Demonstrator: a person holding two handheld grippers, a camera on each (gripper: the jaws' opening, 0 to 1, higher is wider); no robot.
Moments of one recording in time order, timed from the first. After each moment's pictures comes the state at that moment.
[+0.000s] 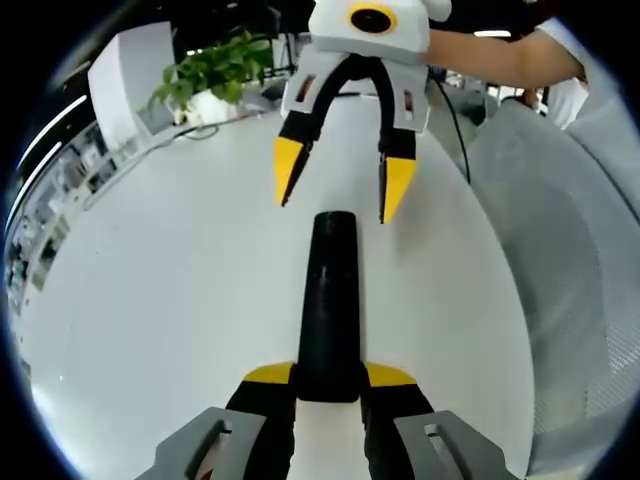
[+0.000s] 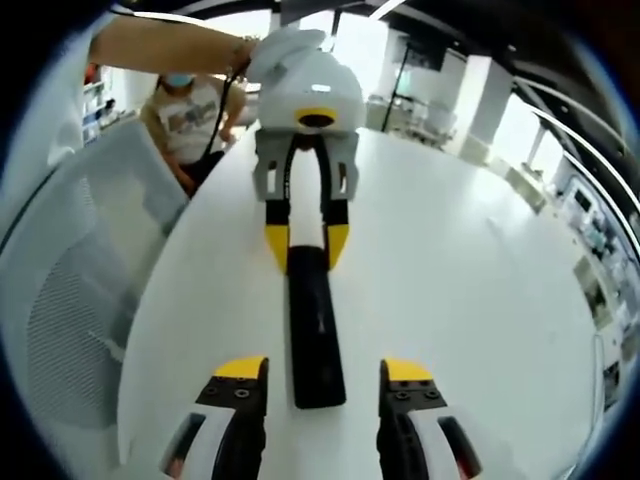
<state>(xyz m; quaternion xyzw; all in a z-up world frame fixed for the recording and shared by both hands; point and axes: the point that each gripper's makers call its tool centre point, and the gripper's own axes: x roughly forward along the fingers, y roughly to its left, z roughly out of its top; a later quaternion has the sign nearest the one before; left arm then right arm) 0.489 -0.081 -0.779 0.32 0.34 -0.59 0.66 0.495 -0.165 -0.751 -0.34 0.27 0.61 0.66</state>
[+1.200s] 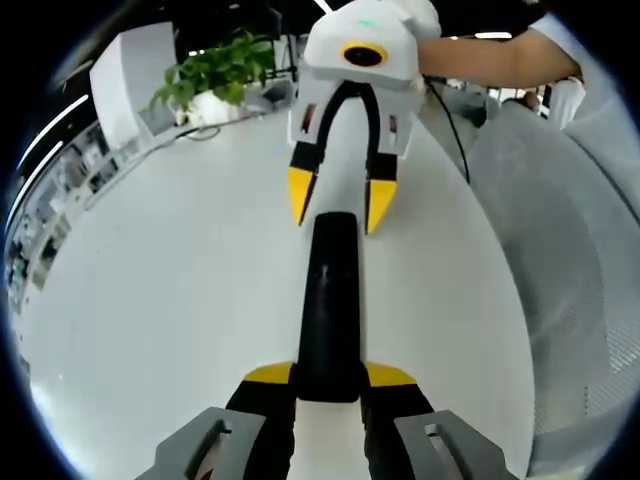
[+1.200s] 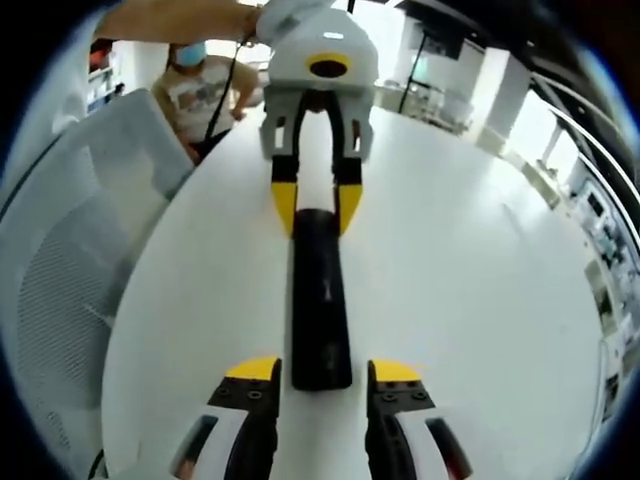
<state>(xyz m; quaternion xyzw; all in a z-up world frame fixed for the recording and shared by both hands) 0.489 -0.080 -0.780 0.31 0.34 -0.59 0.67 0.495 -0.174 -0.778 -0.37 0.29 0.62 0.62</state>
